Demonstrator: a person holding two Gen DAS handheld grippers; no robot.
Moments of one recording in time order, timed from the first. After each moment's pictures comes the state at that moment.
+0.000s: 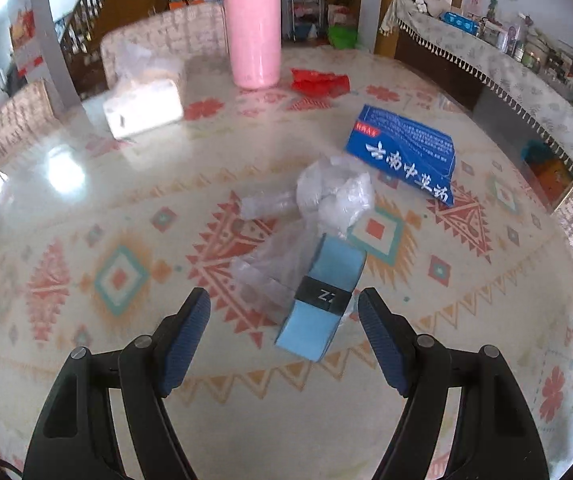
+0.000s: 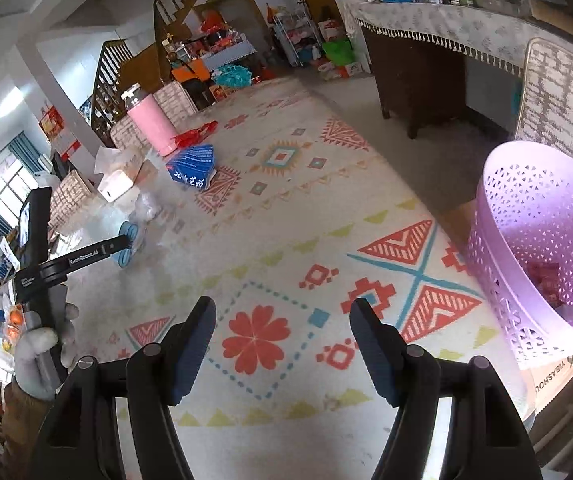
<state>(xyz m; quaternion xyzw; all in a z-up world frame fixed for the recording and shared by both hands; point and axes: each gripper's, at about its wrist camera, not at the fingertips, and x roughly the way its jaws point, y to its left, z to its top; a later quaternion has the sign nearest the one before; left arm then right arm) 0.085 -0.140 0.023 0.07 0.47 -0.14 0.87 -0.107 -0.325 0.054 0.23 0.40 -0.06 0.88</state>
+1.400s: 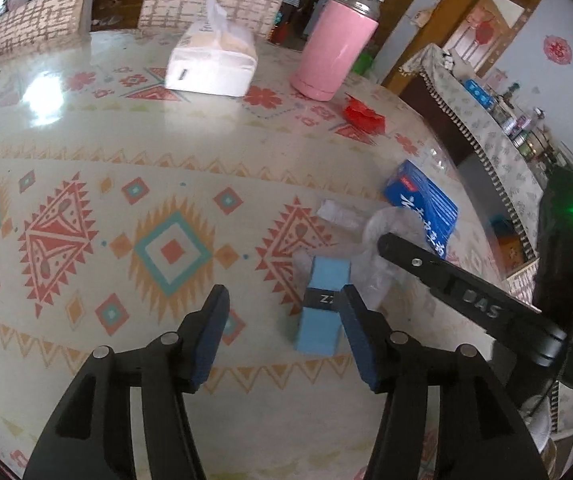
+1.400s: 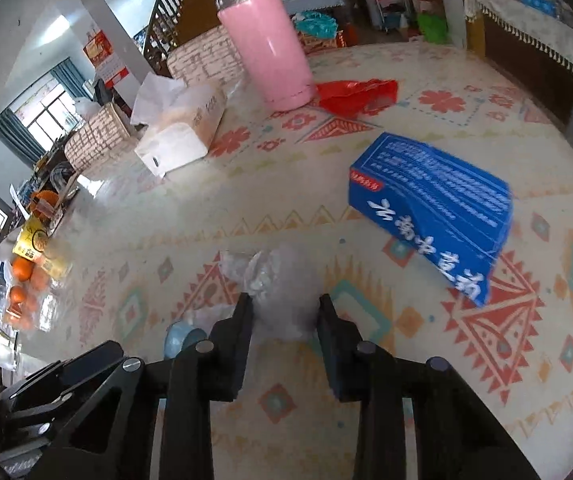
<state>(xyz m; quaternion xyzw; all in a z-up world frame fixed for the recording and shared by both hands) 0.100 -0.059 0.034 -0.11 0.49 -0.17 0.85 0.144 -0.188 0.032 0.18 0.46 0.06 0.87</state>
